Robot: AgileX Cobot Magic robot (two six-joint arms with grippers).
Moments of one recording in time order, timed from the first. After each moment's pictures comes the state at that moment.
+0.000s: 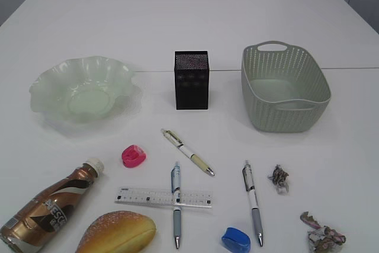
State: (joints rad) left arm -0.01 0.20 -0.60 -0.19 0.86 -0.03; right arm 0.06 0.26 -0.60 -0.05 0.83 0.12
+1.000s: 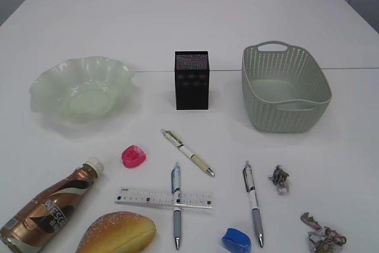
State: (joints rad) left arm -0.10 0.46 -0.64 -0.17 0.63 -0.04; right arm 0.06 0.59 -0.76 -0.03 0.66 0.12
